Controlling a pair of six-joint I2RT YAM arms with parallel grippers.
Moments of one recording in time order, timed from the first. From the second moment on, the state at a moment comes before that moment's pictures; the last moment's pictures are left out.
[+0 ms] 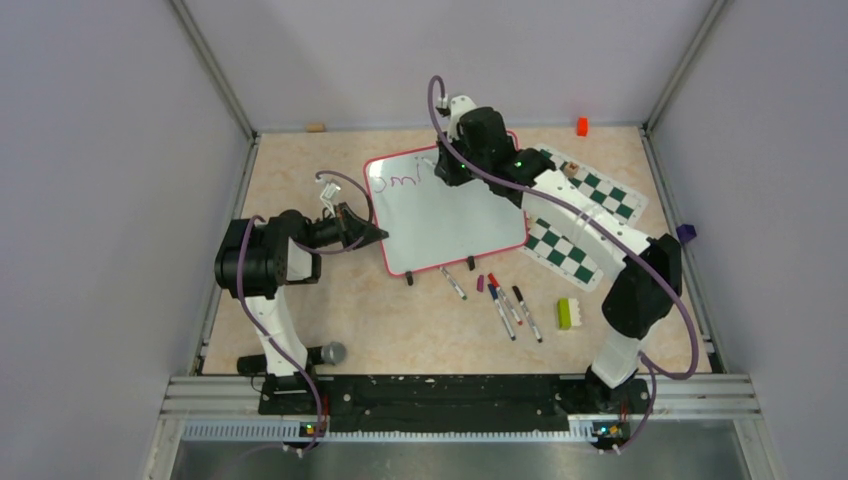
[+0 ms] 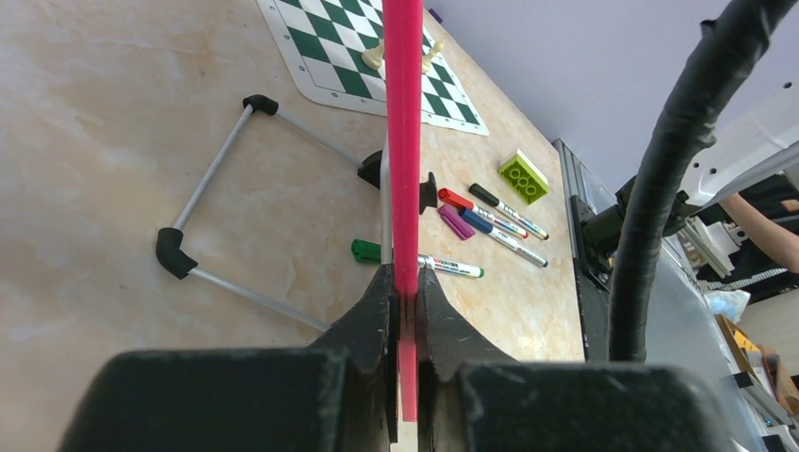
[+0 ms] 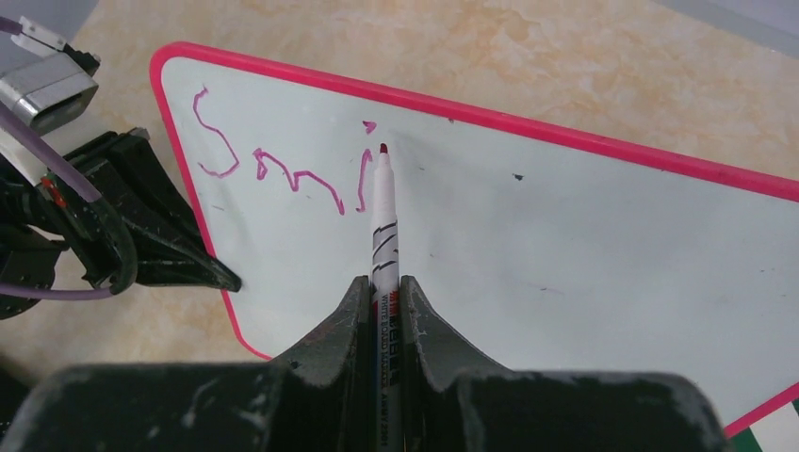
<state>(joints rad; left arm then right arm) 0.05 1.99 0.64 1.51 1.31 -0.84 0.68 1.75 1.70 -0.46 0.01 0.16</state>
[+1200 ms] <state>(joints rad) 0.05 1.99 0.64 1.51 1.31 -0.84 0.66 1.77 1.67 -0.46 0.03 0.16</state>
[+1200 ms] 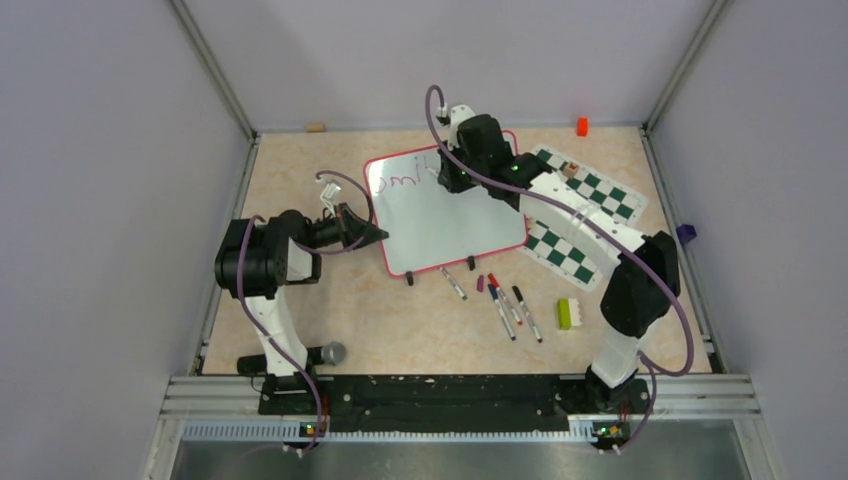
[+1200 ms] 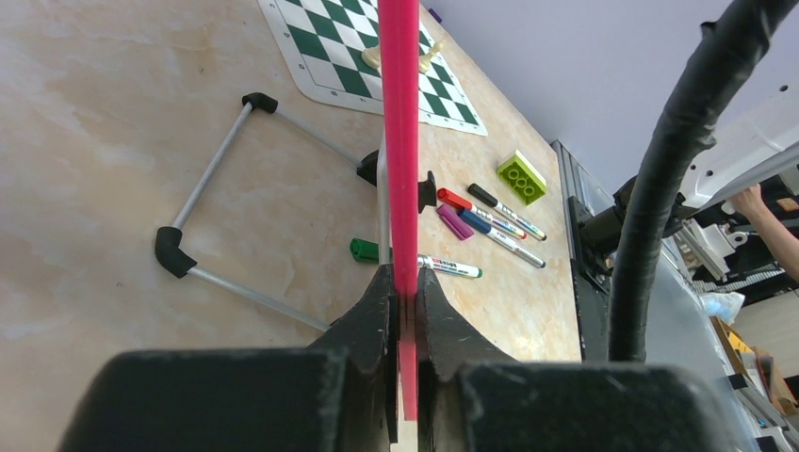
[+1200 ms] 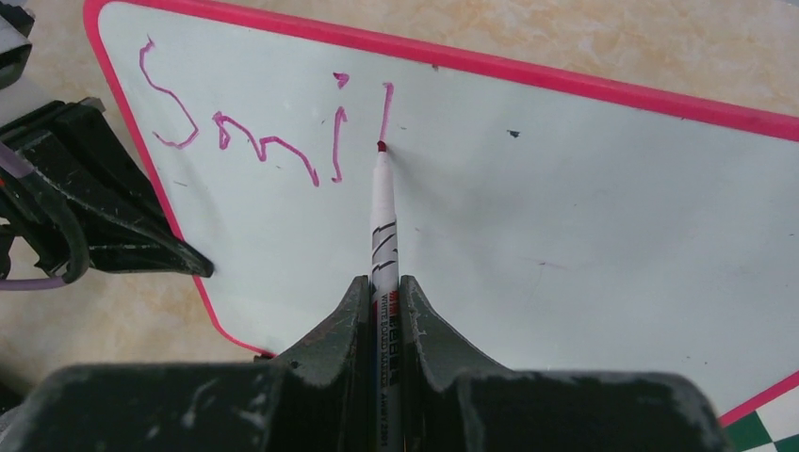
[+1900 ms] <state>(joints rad) 0.05 1.99 0.64 1.51 1.31 -0.84 0.66 1.74 1.60 -0.48 -0.03 0.16</state>
